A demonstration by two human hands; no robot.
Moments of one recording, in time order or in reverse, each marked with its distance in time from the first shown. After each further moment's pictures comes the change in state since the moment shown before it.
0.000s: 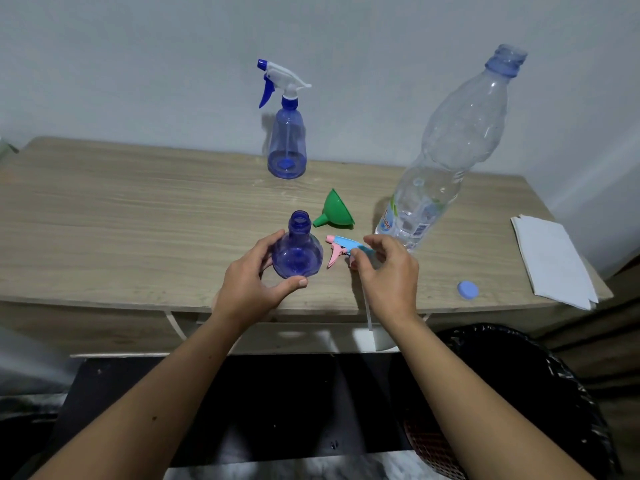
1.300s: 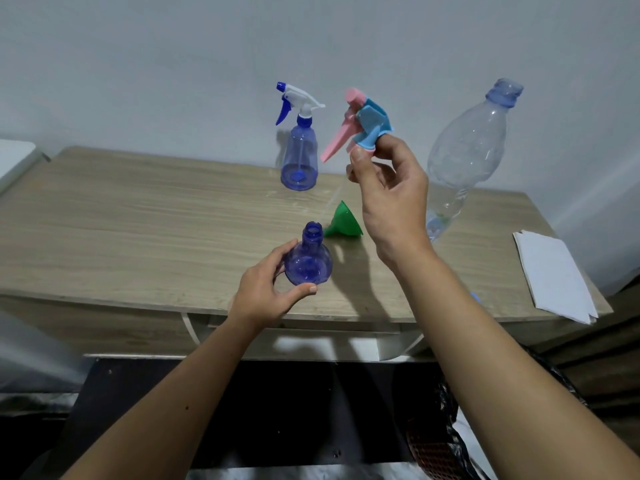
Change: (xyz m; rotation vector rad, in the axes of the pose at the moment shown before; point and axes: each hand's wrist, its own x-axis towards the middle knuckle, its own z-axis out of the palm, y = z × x) left_hand -0.002 0.002 -0.005 -0.039 -0.035 0.023; right_hand 0.046 -0.153 -0.044 0.699 -0.058 -0.116
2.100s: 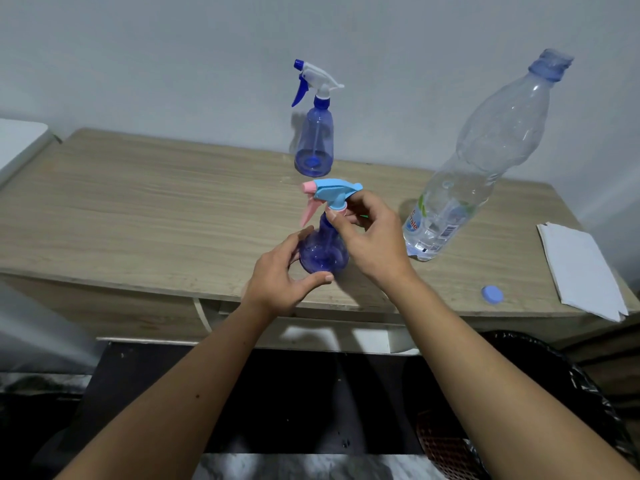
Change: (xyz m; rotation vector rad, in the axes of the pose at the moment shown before) left_hand 0.002 -0.009 0.002 -0.009 0.020 0.028; right_hand -0.034 0.085 0.009 -0.333 -0.218 0.065
